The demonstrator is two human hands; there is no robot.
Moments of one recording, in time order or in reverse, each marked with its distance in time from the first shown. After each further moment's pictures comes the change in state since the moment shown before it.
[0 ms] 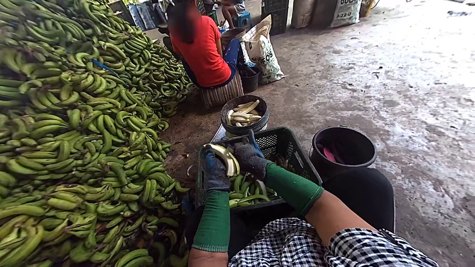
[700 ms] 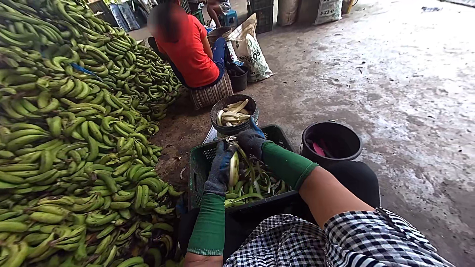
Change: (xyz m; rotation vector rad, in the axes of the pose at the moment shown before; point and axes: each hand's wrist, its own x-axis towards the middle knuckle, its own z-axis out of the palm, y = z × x) left_hand -0.019 0.011 0.027 0.235 -0.454 -0.307; right_hand 0.013 0.035 -0.053 -0.244 -0.173 0.174
